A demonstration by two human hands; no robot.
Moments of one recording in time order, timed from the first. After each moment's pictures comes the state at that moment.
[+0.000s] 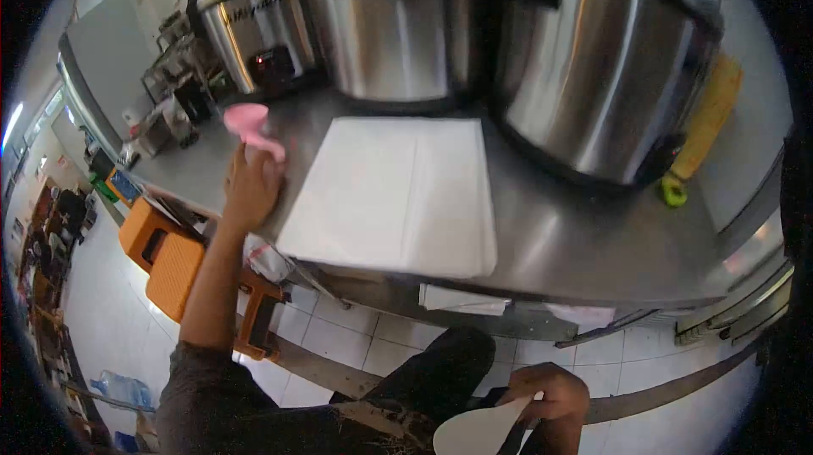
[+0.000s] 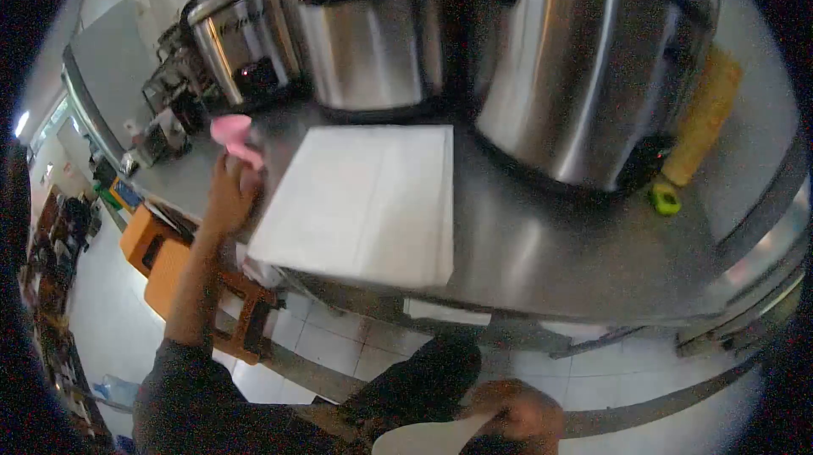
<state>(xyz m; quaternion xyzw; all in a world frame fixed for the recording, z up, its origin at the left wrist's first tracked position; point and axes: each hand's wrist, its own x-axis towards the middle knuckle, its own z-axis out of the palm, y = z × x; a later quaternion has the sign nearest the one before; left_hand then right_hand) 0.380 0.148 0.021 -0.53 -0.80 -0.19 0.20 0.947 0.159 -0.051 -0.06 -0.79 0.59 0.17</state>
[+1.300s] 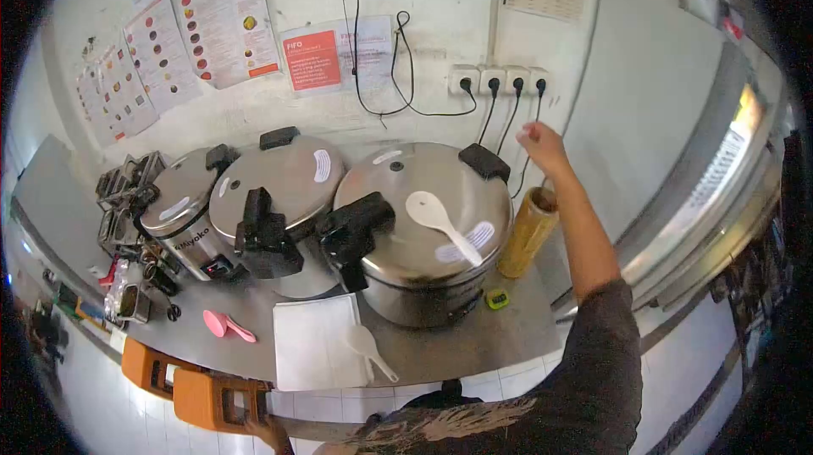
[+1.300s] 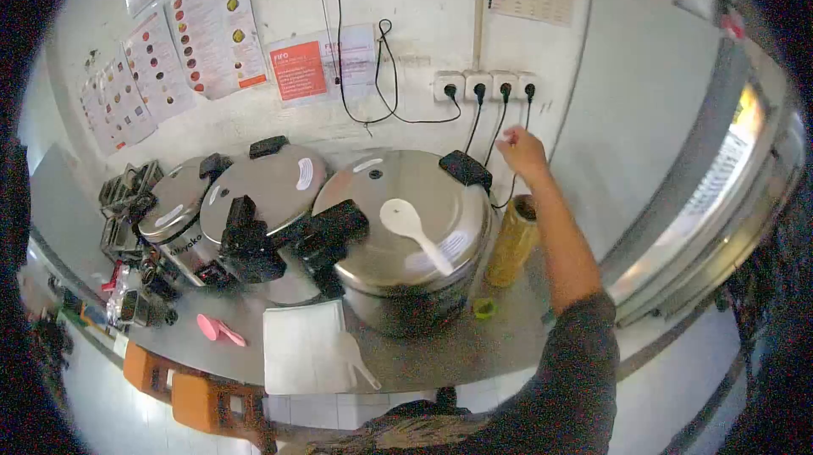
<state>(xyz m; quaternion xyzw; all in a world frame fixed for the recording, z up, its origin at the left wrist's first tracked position) 0.496 -0.029 -0.042 -0.17 -0.82 -0.55 -0.01 1.084 0.639 0.437 -0.56 -0.71 0.07 0.42</state>
